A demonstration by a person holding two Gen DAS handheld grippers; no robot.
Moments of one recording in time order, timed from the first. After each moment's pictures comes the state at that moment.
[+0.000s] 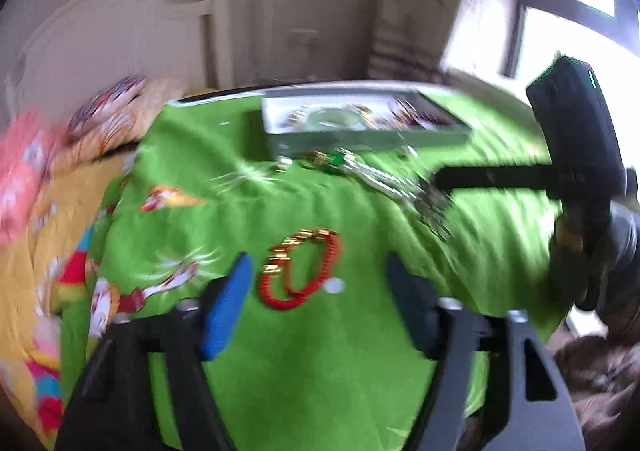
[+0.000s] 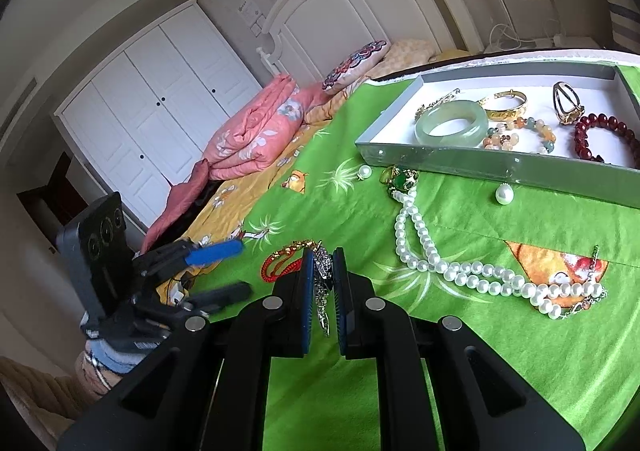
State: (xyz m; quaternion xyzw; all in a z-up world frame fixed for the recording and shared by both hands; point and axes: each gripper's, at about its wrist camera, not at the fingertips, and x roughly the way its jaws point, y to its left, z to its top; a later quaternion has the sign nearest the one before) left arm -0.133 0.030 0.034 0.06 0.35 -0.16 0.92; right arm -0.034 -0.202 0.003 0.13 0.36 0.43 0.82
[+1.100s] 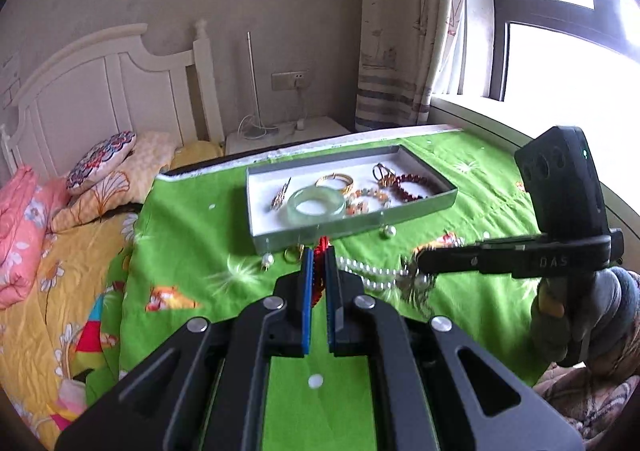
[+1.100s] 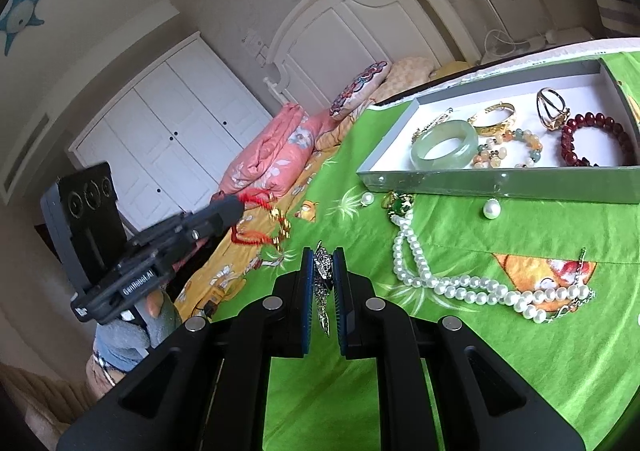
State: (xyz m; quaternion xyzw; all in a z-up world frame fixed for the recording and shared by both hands) left arm -0.105 0.004 0.104 0.08 0.28 -0.17 0.94; right arm -0.034 -0.227 0.014 0.19 0.34 0.44 0.81
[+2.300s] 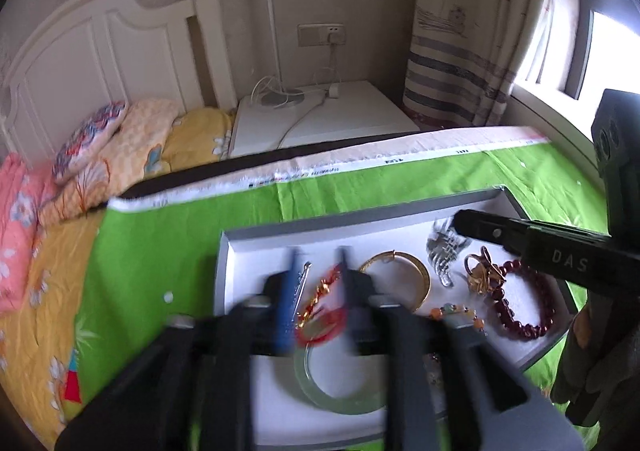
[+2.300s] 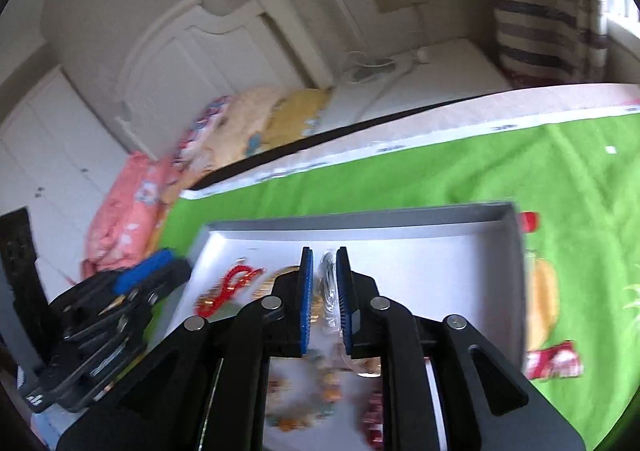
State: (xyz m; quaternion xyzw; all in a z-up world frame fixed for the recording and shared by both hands) left arm 0.144 -0.061 0.073 0.06 0.38 -0.10 0.92; right arm 0.173 -0.271 0.024 0.18 0.39 0.19 0.88
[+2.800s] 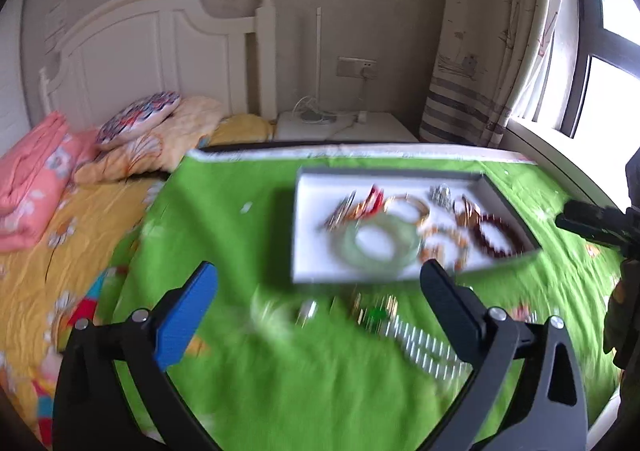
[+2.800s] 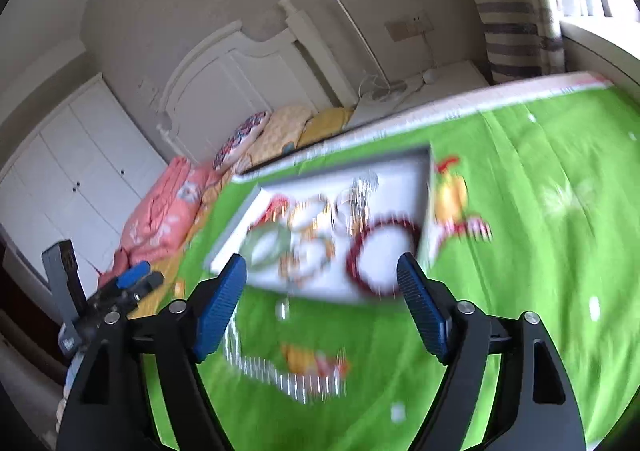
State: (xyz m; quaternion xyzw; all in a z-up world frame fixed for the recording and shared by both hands) left arm -0.018 0.018 0.079 0.00 0.32 -0.06 0.95; right arm 0.019 -0.342 0.036 0.19 0.34 0.25 0.89
